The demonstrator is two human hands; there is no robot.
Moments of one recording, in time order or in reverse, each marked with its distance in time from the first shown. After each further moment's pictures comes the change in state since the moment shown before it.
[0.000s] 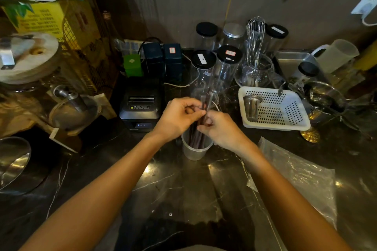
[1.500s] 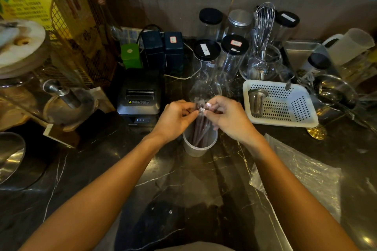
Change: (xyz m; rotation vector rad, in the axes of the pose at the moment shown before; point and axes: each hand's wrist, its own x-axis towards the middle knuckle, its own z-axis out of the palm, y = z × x) left_hand -0.003 -0.039 0.006 0.141 -0.059 -0.080; right_hand 0.024 0.029 -0.009 0.179 0.063 -0.021
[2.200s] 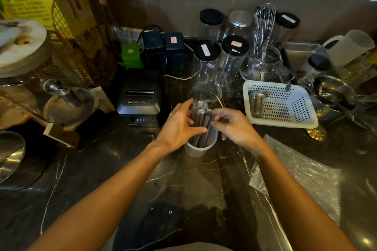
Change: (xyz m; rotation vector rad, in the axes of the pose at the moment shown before) left_hand -0.008 -0.003 0.018 0.106 0.018 -0.180; right_hand -0.014 0.022 -0.004 0.042 -0.062 0.227
